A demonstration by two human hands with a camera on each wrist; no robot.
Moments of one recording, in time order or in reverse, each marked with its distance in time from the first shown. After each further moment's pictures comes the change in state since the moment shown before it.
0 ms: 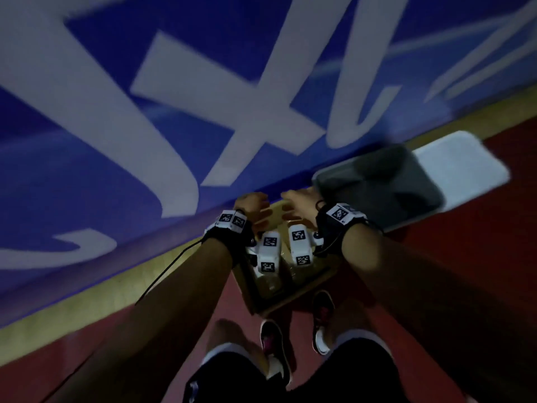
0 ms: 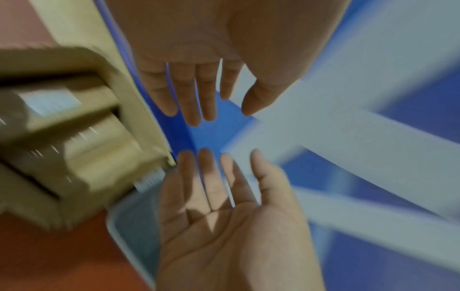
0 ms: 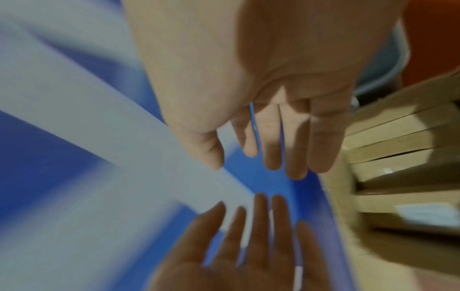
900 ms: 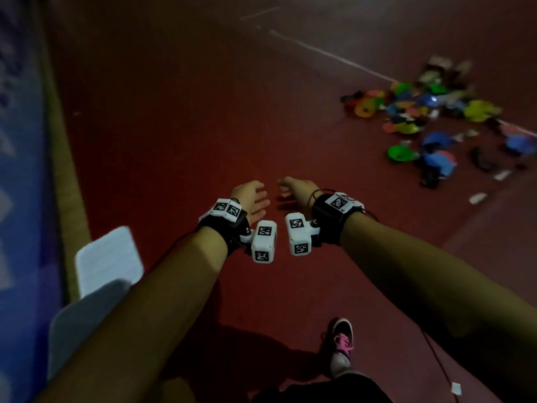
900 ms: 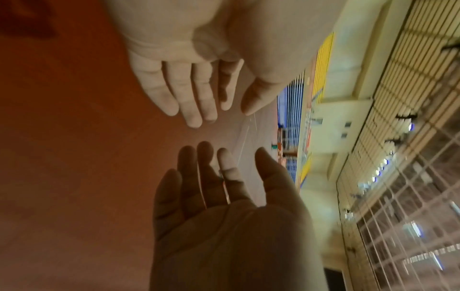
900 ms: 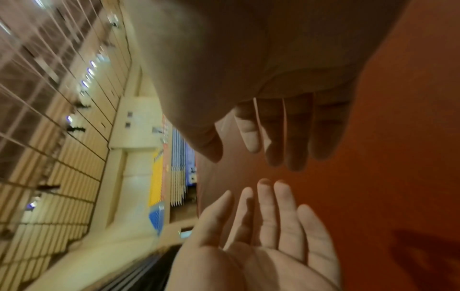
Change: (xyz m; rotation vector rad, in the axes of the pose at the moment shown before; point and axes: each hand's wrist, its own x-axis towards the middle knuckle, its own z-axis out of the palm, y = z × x) left_hand -0.530 -0.369 0.326 1.177 -1.281 0.286; right_hand -0.664 0.368 -0.170 1.217 1.456 -0.117
